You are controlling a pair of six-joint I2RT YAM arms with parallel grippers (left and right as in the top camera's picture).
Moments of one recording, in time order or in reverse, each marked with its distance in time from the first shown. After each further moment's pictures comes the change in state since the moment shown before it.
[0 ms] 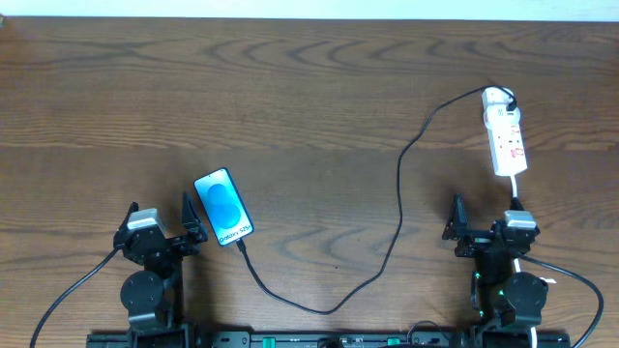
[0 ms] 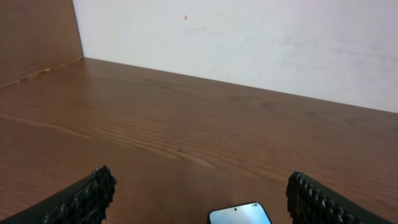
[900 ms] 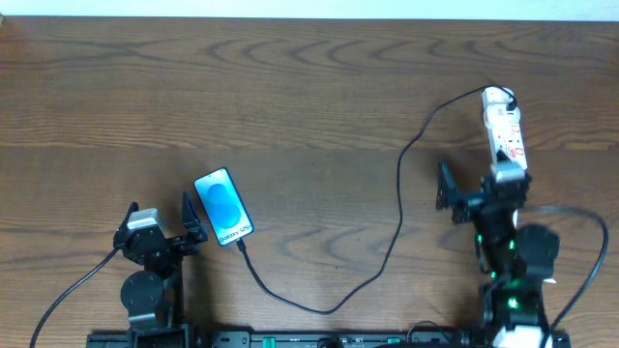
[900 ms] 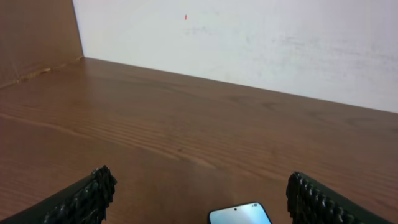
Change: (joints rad) left arm 0.000 0.000 0.000 0.001 0.000 0.000; right arm 0.000 0.607 0.161 0.459 -0.204 -0.087
